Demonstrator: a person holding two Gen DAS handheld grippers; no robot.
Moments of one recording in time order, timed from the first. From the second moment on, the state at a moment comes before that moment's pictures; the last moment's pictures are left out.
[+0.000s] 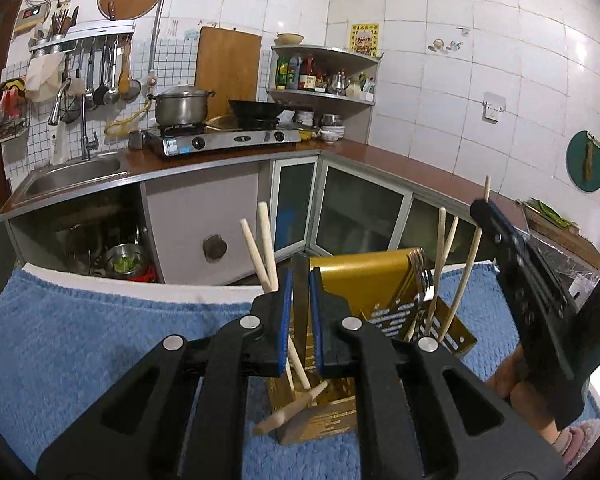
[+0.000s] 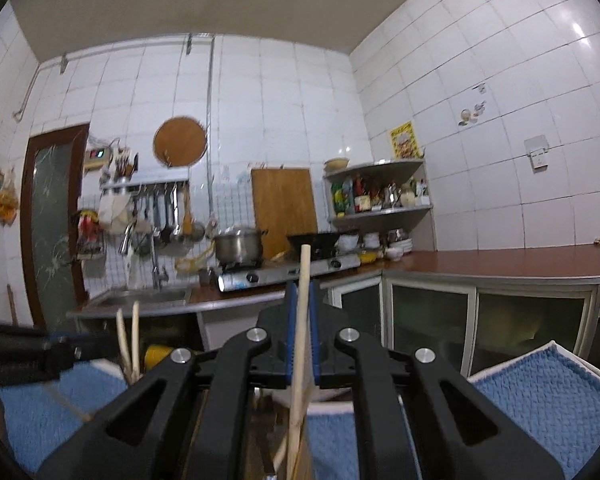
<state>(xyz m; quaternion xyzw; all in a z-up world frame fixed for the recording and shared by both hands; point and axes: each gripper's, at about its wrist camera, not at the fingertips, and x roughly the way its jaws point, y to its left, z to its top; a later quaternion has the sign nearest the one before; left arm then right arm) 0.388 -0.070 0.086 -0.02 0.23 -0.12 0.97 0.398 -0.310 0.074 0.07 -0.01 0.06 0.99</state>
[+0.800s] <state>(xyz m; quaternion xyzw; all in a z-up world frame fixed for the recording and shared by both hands) 0.273 0.001 0.093 -0.03 0.27 -0.07 0.96 0.320 -0.303 0.065 0.03 0.24 0.04 0.97</state>
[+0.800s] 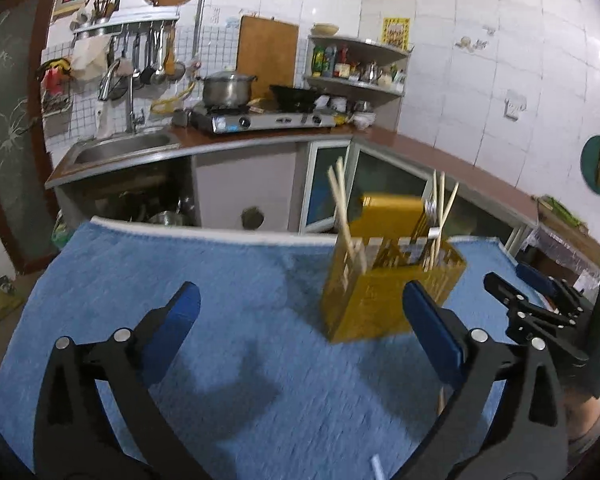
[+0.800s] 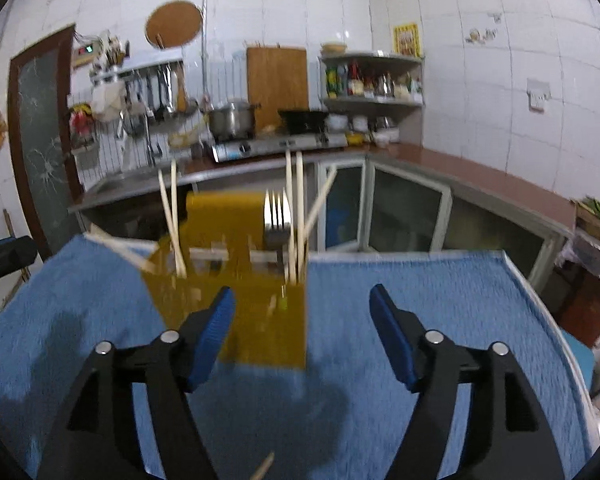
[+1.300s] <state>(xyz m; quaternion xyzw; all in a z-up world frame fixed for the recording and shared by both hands) 0.240 0.004 0.008 -0.03 0.38 -0.06 0.92 0.281 -0.298 -0.023 0.05 0.38 0.00 0.92</state>
